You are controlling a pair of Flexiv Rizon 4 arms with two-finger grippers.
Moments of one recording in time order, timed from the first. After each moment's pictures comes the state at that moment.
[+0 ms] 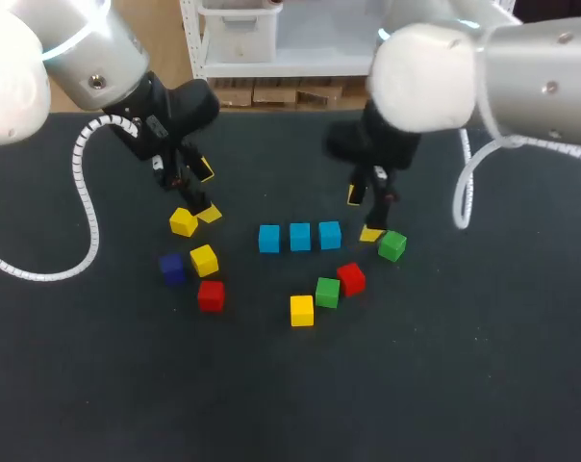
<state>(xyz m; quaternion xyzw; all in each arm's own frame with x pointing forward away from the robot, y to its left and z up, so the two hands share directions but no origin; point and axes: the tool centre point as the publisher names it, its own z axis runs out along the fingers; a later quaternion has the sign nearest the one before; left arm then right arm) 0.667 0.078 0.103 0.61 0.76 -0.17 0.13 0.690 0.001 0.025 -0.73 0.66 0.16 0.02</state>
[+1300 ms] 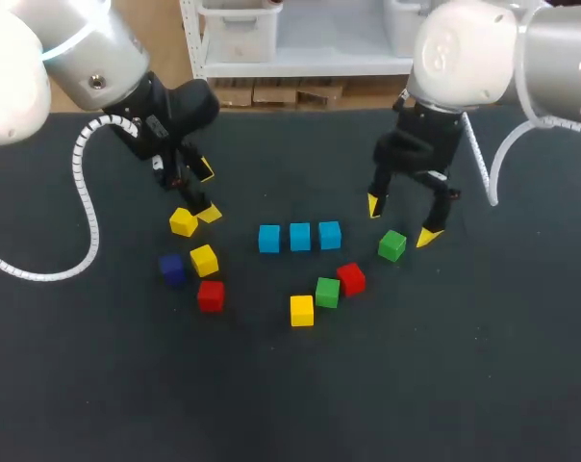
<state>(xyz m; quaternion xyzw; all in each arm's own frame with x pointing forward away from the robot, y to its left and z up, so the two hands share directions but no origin) 0.667 0.078 0.103 0.61 0.76 -0.17 0.13 0.682 -0.048 0.012 -0.88 0.43 0.20 0.04</state>
